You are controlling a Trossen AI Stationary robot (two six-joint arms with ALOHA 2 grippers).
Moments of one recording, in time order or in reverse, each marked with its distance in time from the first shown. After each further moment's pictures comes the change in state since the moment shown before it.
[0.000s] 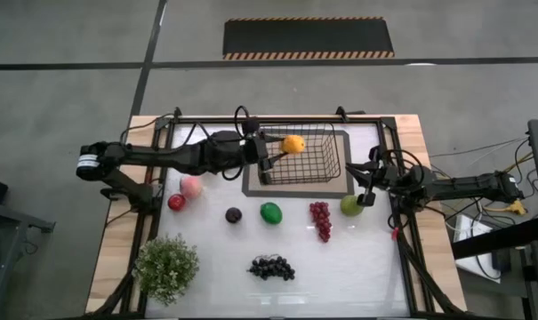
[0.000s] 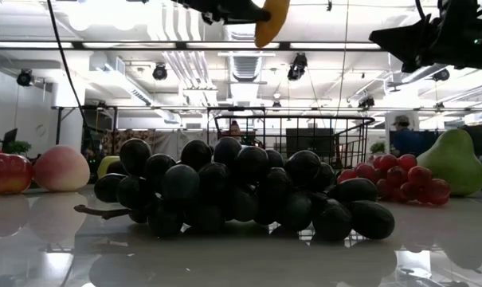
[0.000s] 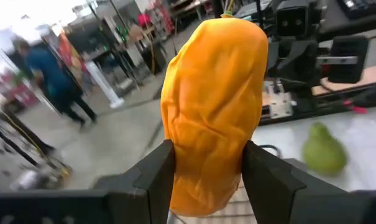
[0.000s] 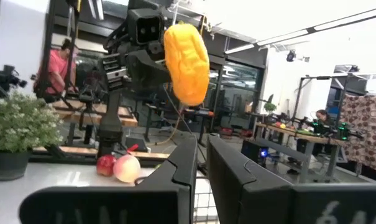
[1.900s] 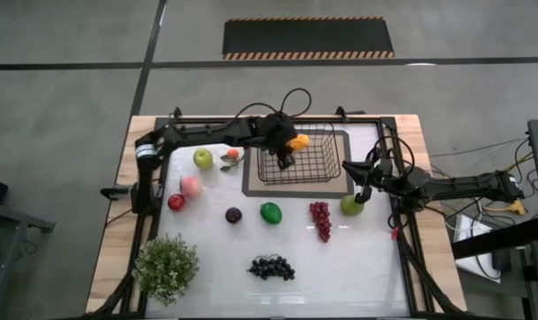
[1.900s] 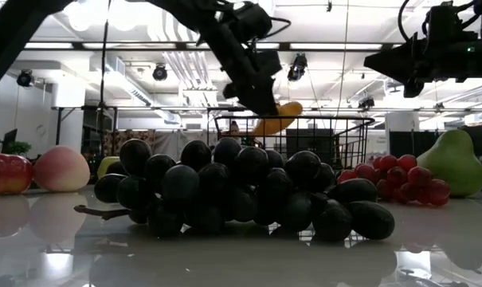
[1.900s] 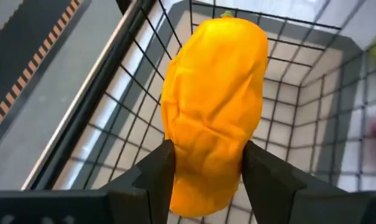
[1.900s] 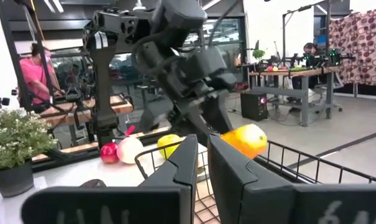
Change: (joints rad) left arm 0.192 0.508 0.544 -0.748 0.121 -0.414; right arm 0.000 0.034 0.002 -0.122 0.119 0.308
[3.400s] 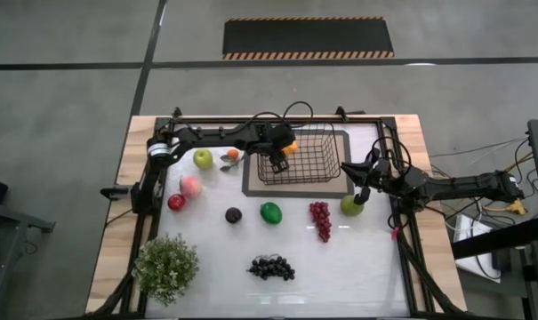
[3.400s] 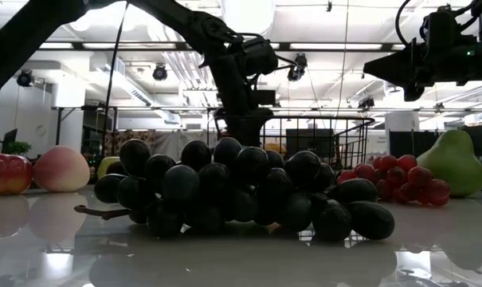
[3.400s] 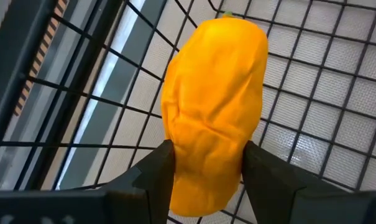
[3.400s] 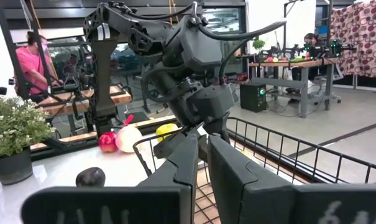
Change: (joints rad) left arm 0.017 0.095 -0.034 -0.098 -0.137 0.007; right arm 0.000 0.004 0.000 -0.047 0.000 0.011
